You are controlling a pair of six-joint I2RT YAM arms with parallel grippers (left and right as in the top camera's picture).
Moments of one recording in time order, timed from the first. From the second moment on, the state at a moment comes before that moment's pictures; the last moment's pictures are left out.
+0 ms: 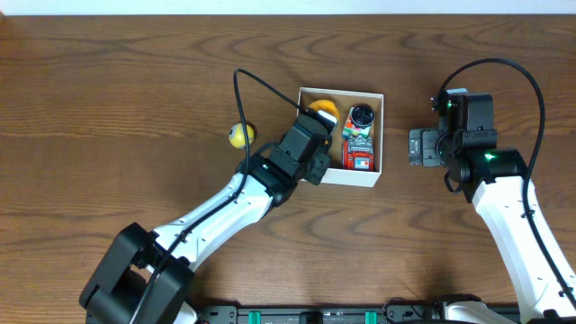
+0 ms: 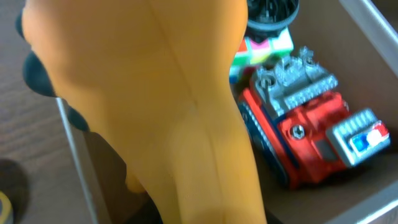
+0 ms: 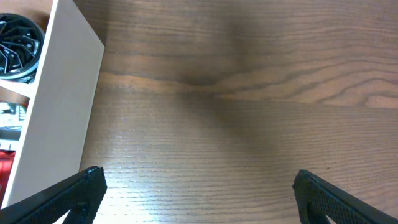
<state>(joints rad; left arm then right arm) -0.71 1.63 0.98 -0.20 -0.06 -0.14 0.08 1.34 0.99 -0.62 0.17 0.00</state>
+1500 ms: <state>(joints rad) -0.81 1.57 0.99 -0.19 -0.30 -0.44 0.08 1.34 0.99 -0.62 0.17 0.00</state>
